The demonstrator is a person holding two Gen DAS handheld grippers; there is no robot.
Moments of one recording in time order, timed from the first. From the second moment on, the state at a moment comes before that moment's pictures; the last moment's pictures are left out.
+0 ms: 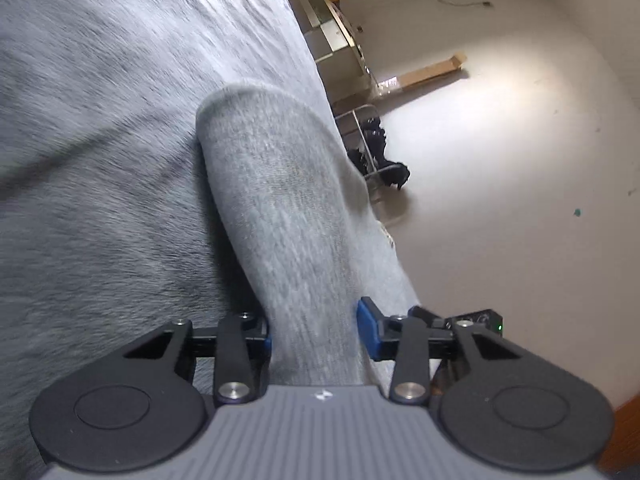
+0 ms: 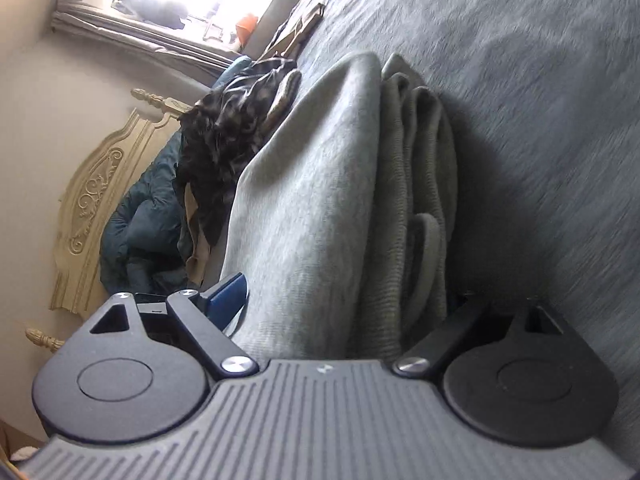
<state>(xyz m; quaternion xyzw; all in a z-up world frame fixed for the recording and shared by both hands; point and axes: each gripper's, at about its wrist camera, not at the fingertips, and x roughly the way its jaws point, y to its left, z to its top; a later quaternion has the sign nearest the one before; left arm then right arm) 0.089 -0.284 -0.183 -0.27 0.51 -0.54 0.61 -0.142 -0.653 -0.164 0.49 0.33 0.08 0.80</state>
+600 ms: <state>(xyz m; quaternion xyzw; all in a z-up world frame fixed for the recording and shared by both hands) 0.071 0.002 -0.157 -0.27 0.48 -0.40 0.73 -0.038 -0.398 -0.173 0.44 0.39 0.25 0.77</state>
